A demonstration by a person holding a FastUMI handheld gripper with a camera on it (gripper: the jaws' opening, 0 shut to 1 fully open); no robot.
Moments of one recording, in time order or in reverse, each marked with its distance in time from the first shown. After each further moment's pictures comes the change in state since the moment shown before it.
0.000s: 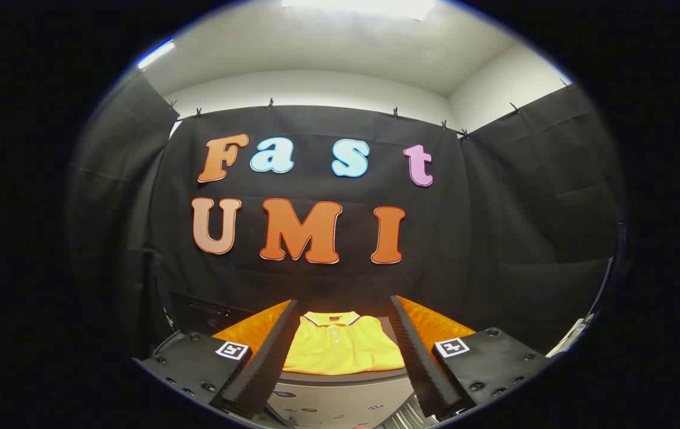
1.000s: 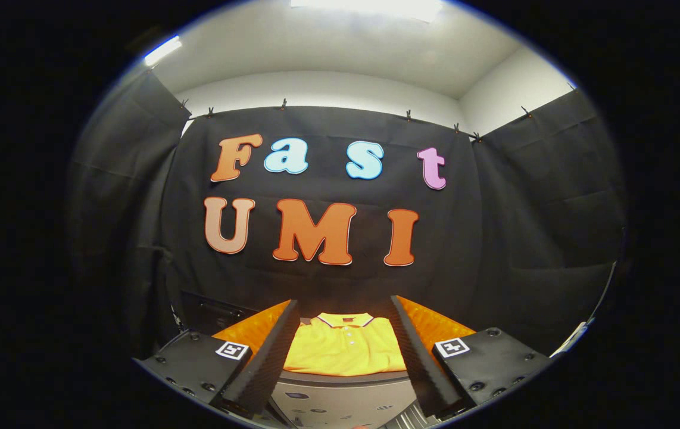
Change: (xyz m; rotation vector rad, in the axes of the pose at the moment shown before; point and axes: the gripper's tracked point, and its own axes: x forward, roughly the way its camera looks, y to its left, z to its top) arm -0.002 0.029 0.009 -0.022 -0.005 0.038
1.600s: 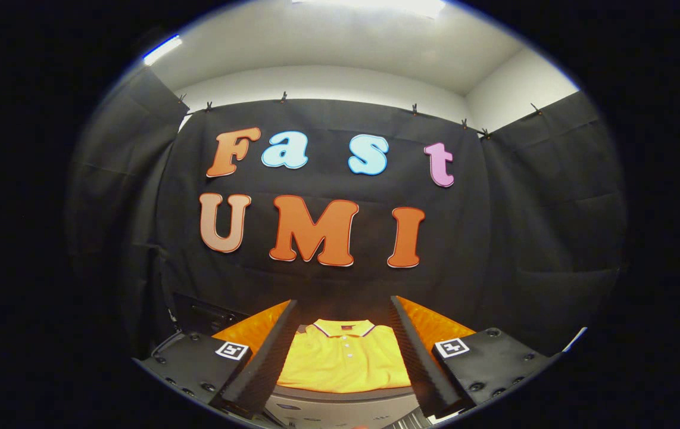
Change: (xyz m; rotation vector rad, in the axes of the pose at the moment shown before) arm 0.085 -0.002 -0.012 -0.007 0.053 0.049
